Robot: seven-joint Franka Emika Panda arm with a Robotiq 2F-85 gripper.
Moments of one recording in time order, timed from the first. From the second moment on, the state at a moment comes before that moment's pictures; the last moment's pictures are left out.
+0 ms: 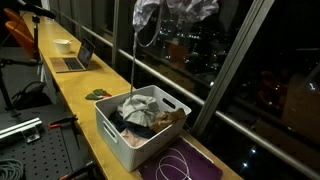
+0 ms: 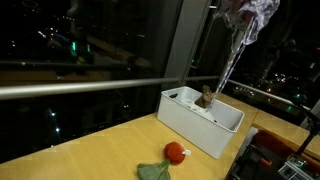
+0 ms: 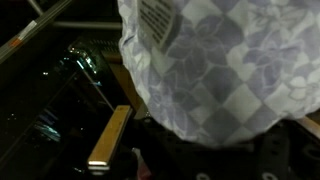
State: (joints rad) arm -0.01 -0.10 0.12 -1.51 -0.52 1.94 0.20
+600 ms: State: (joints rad) arm 0.07 -0.10 0.15 -1.98 -0.52 2.18 0.41
